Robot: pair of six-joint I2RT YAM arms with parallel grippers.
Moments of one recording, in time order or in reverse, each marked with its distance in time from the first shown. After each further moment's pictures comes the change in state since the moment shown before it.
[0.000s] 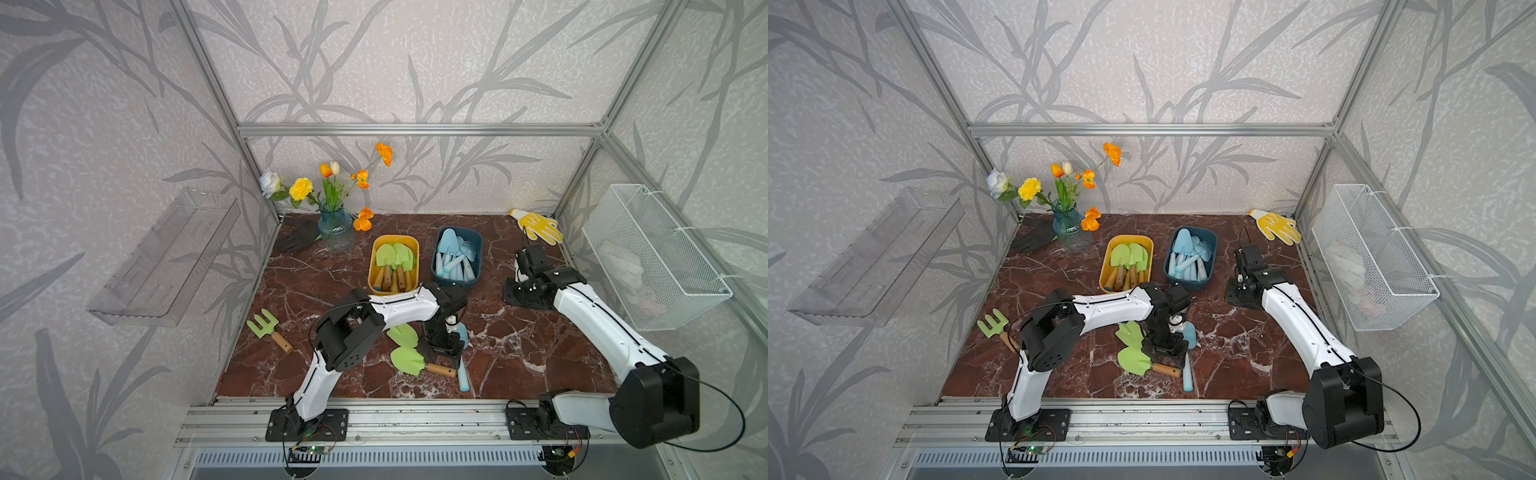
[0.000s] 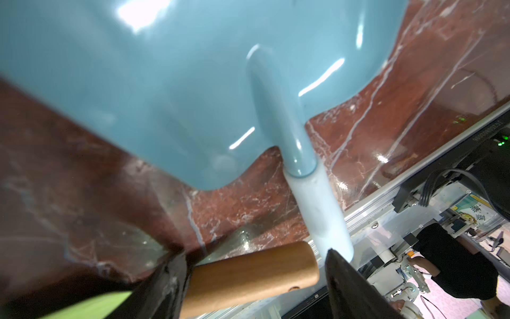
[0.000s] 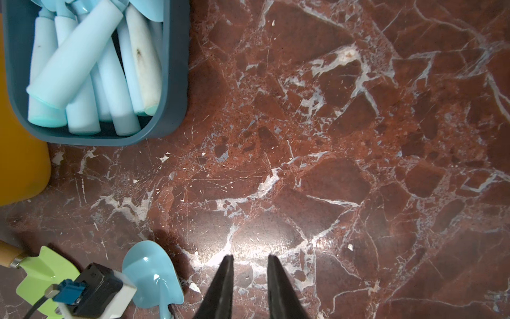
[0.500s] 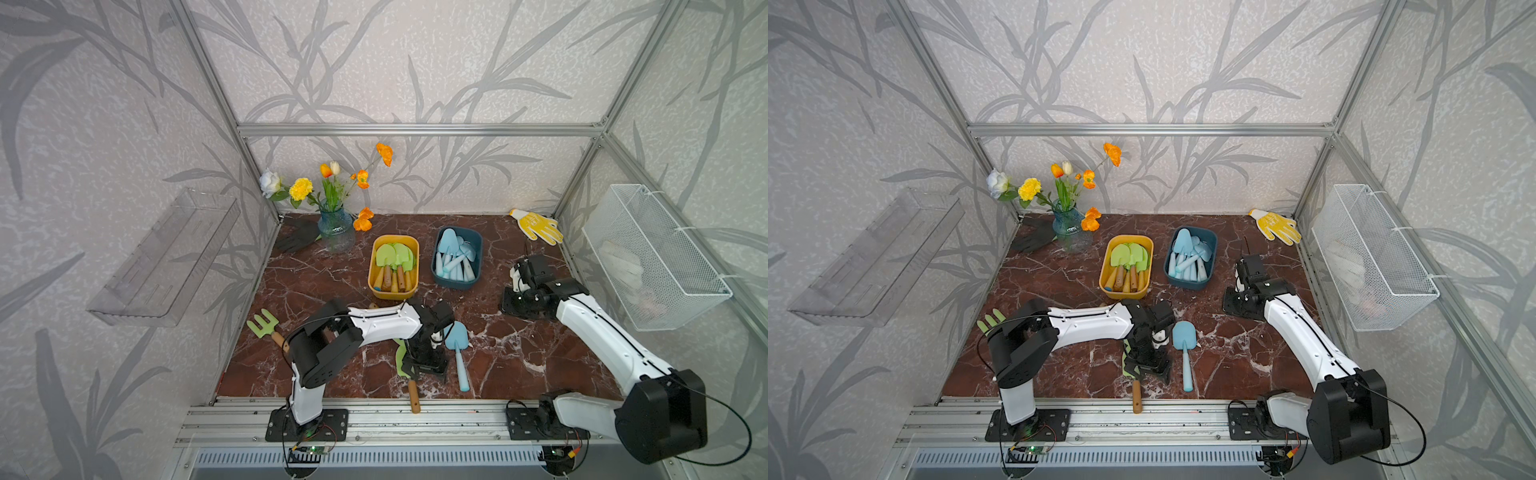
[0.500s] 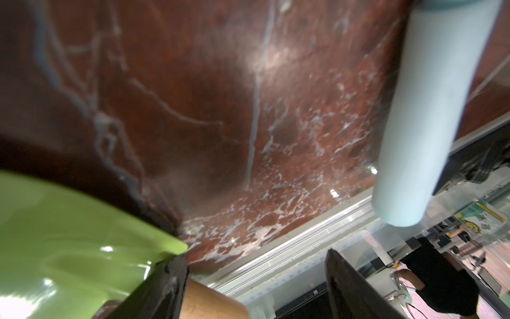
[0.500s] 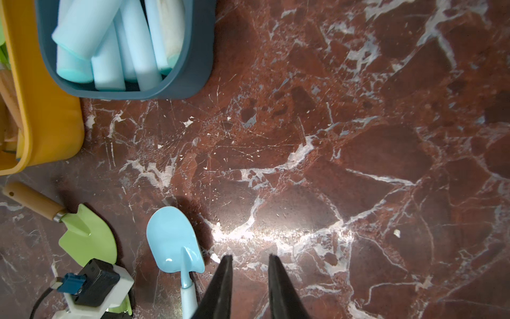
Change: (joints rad) left arm -0.061 -0.214 -0.296 0.101 -0.054 -0.160; right arm 0.008 -0.089 -0.117 0.036 -0.153 0.014
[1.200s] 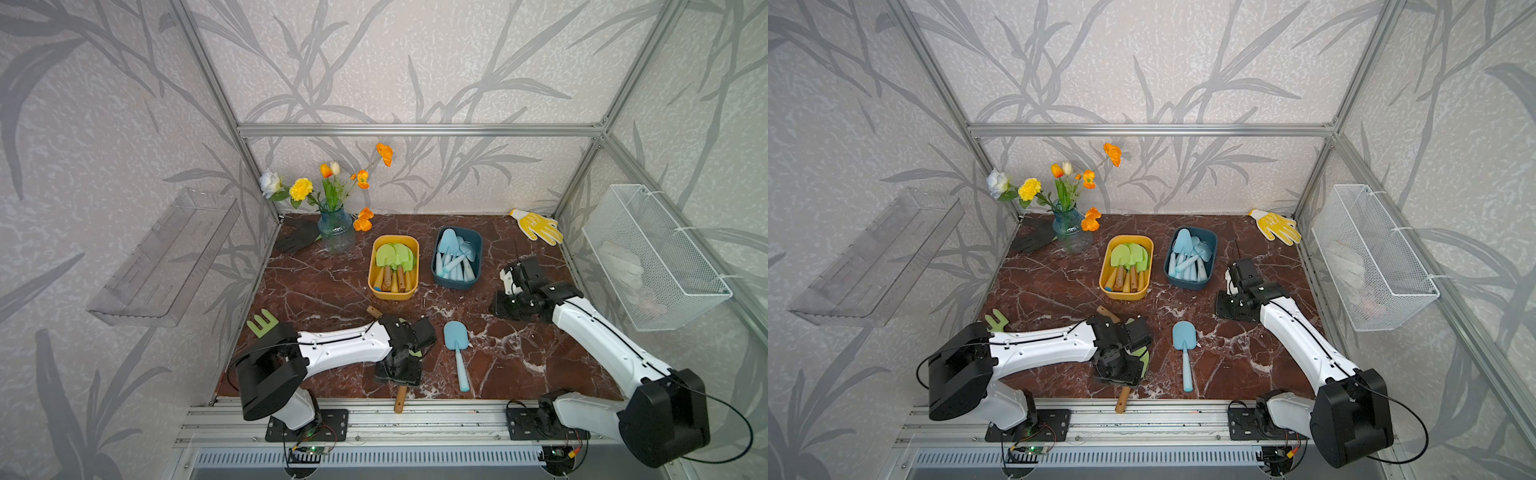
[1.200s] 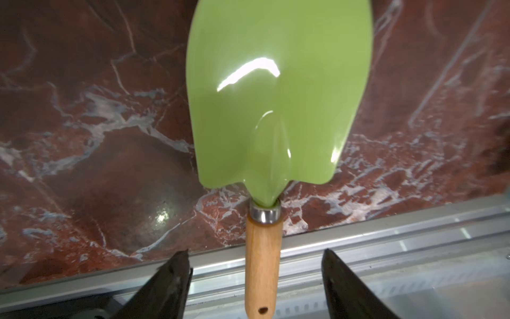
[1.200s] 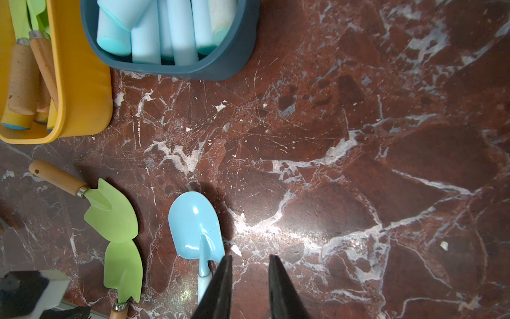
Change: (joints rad) left arm -0.062 -0.252 -0.231 -0.047 -0.289 -0.238; right arm 0.072 0.012 -0.011 0.032 -0.043 0.008
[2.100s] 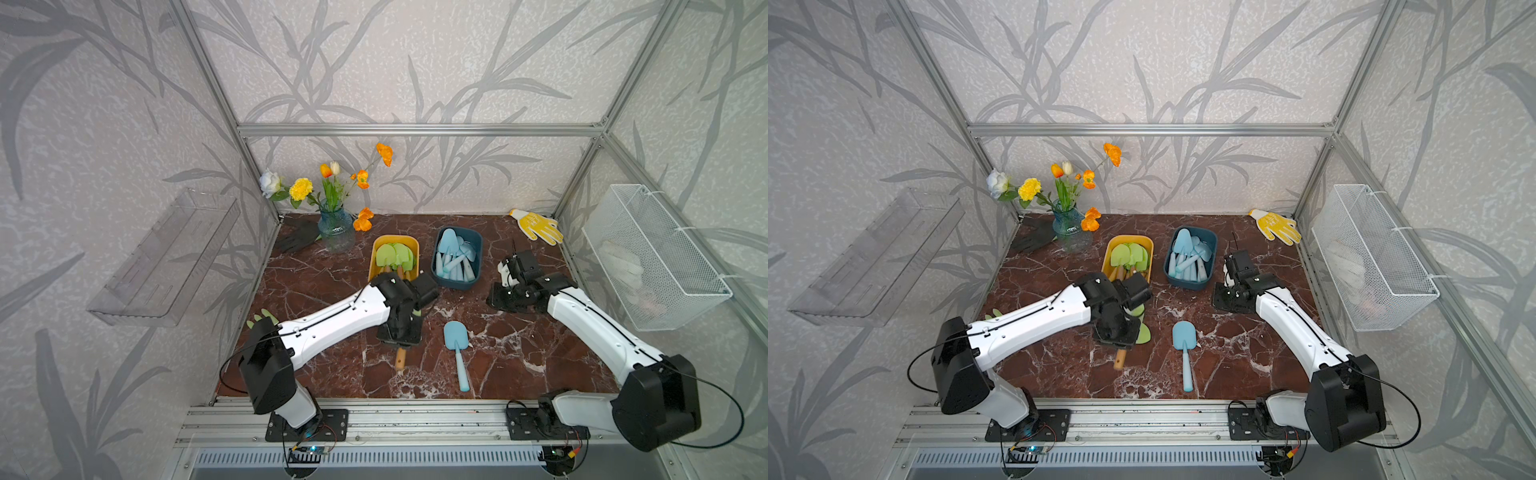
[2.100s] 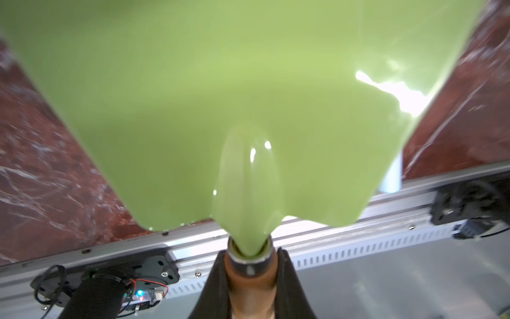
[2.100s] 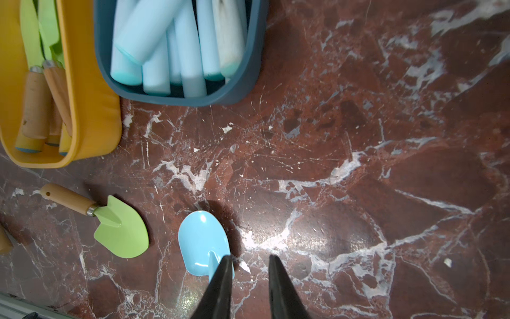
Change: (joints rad) left arm 0.241 0.008 0.534 -0.403 -0.077 0.214; right arm 0.002 0.070 0.098 0.006 0.029 0.032
